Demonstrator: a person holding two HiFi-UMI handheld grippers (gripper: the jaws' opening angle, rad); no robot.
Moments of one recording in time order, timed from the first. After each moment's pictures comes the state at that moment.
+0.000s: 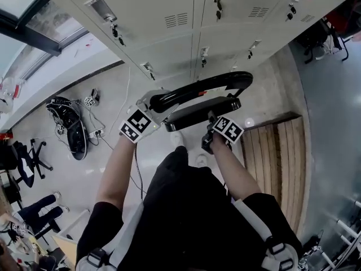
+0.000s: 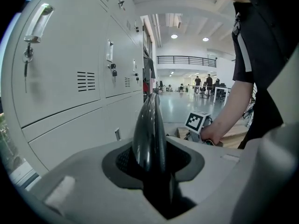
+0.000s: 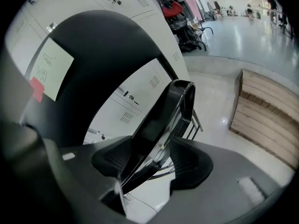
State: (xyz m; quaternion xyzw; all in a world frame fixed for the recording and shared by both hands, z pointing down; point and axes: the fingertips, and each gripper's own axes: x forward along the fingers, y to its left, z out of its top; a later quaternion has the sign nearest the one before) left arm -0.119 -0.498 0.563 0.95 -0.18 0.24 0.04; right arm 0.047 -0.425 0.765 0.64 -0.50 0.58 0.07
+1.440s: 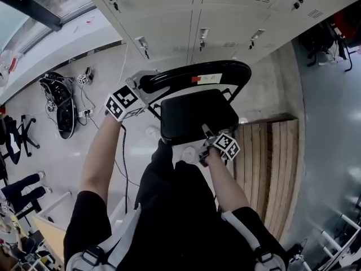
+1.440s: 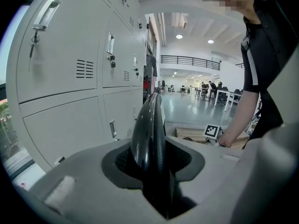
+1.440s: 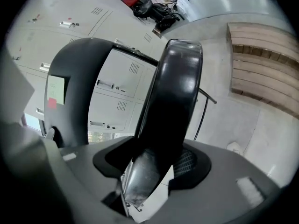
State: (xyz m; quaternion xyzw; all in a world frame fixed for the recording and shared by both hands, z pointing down) left arm -0.116 -0.471 0.590 0.95 -0.18 0.24 0.08; right arm 0.055 -0.293 0.839 0.53 -0.48 0.69 -0.06
